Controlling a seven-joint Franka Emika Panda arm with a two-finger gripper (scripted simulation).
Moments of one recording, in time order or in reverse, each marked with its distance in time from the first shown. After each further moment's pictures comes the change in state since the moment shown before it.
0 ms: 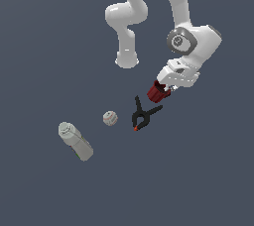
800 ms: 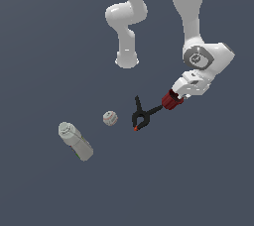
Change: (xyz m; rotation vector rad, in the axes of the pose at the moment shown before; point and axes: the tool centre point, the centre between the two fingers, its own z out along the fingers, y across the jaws) arm 0.021 -0.100 0.030 0.002 0.002 -0.005
